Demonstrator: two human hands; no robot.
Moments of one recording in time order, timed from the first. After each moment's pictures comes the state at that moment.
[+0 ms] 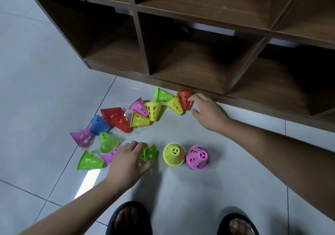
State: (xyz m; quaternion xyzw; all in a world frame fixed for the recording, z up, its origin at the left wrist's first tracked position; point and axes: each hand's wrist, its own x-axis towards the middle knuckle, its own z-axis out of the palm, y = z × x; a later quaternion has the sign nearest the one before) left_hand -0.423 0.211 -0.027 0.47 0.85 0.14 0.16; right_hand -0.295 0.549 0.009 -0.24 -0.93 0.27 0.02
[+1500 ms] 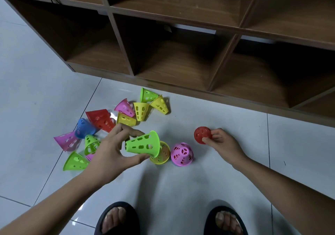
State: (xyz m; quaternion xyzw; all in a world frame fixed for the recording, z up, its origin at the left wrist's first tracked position) left_hand -0.417 0.247 0.075 0.48 0.77 0.36 0.22; right_hand -0.137 0.521 -0.045 -0.52 -0.66 0.54 0.05
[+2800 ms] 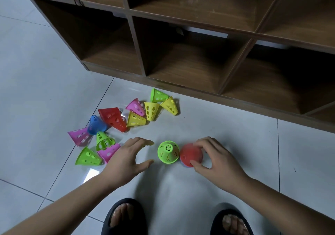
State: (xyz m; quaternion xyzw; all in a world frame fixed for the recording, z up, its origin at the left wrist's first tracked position) left_hand -0.418 0.218 0.015 0.51 0.79 0.24 0.23; right_hand -0.162 0.439 0.048 -0.22 -0.90 0.37 0.07
